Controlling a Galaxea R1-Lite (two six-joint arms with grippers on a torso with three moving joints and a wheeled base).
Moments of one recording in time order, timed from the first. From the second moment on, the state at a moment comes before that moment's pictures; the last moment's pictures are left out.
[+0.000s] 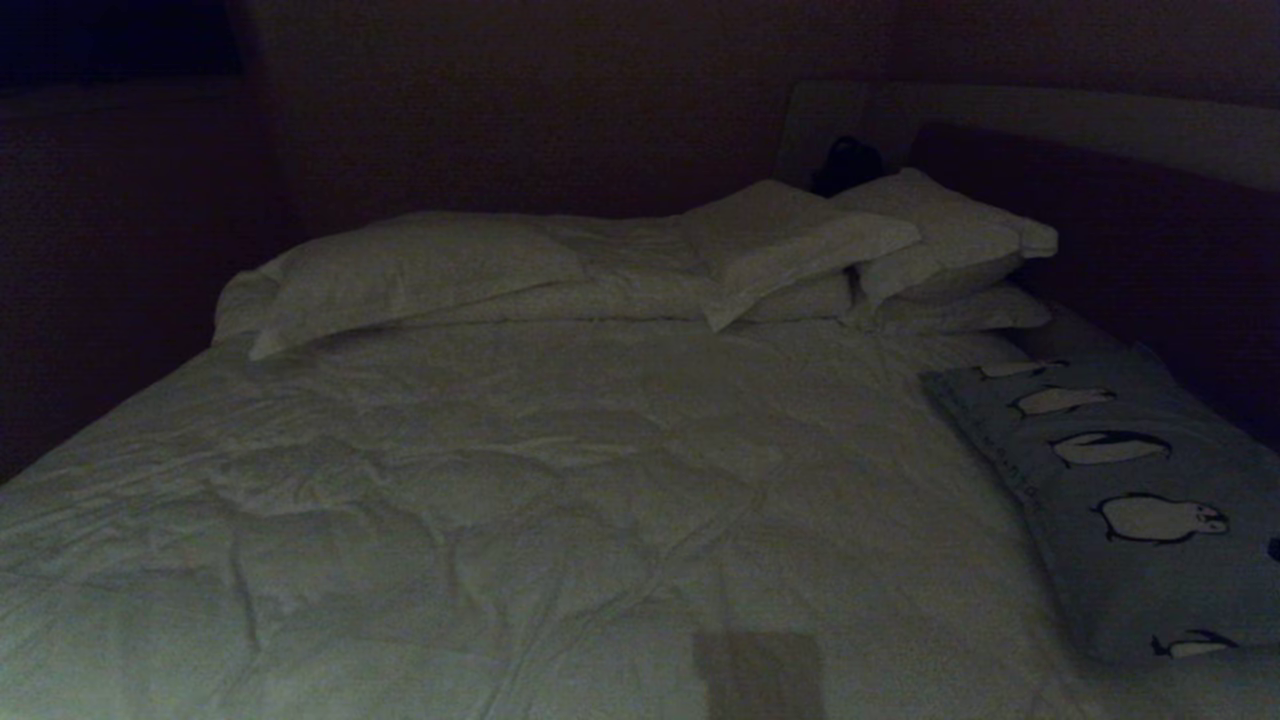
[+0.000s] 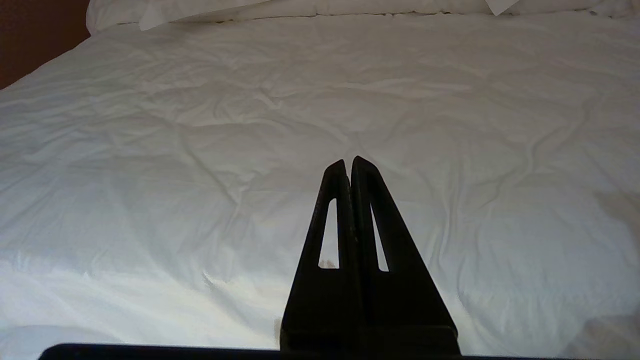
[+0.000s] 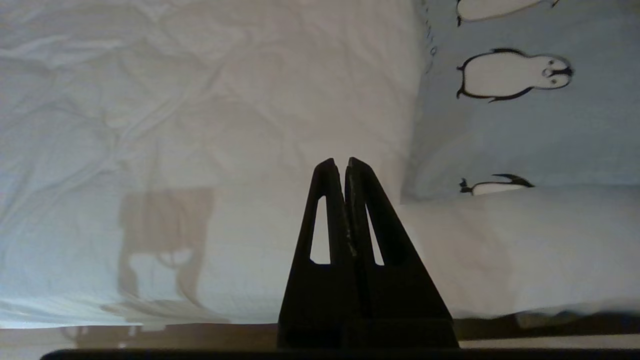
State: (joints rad) left arm 0.00 0.00 0.00 0.00 0.01 0.00; right arm 0.01 0.88 -0.62 0.15 -0.02 0.09
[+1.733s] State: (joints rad) left arm 0.00 0.00 0.00 0.00 0.01 0.00; right arm -0.18 1.42 -1.16 0.52 -0.02 0.20
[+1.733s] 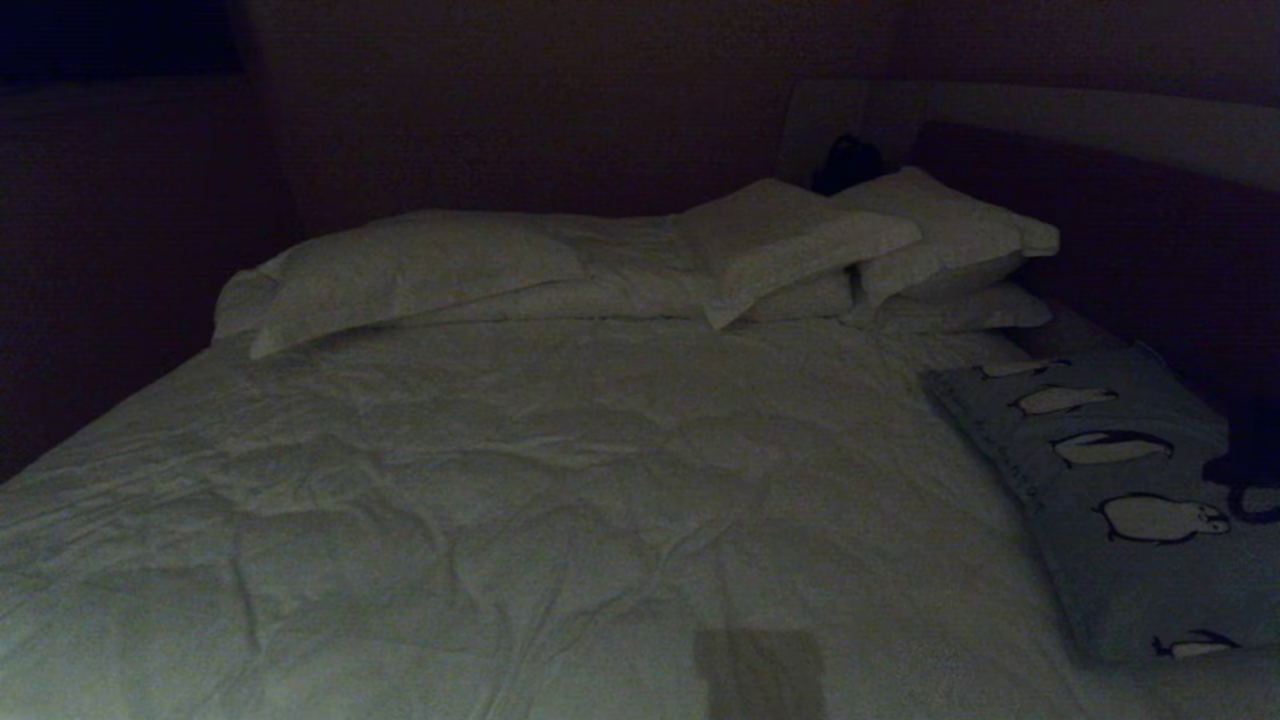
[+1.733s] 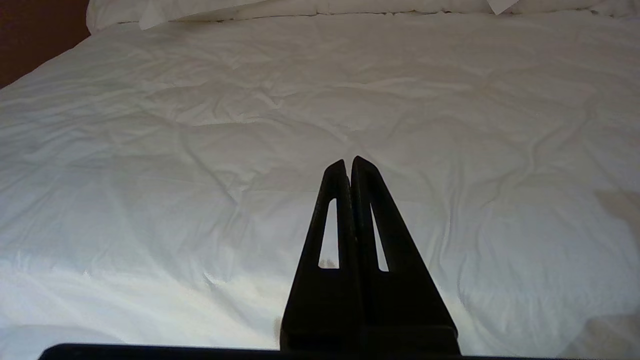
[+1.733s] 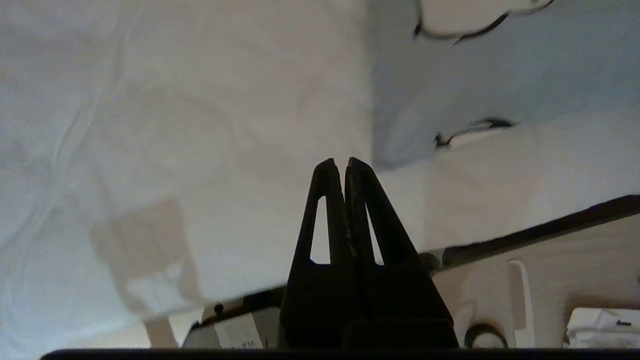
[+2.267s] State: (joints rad) left arm 0.00 0.00 0.00 0.00 0.01 0.00; right arm -0.32 1.68 -1.38 0.51 -0.01 0.20
